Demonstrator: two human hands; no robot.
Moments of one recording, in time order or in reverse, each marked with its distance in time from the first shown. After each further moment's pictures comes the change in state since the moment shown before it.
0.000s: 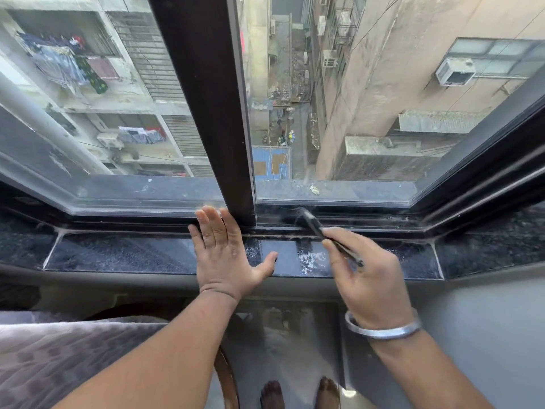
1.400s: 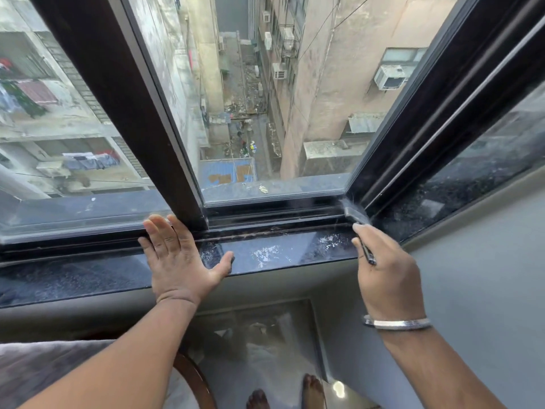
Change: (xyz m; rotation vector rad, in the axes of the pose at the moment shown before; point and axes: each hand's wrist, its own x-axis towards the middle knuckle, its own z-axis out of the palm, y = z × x) left_hand 0.000 0.001 0.002 0.012 0.041 -0.009; right_hand -0.040 0.039 -0.073 -0.412 0.168 0.249
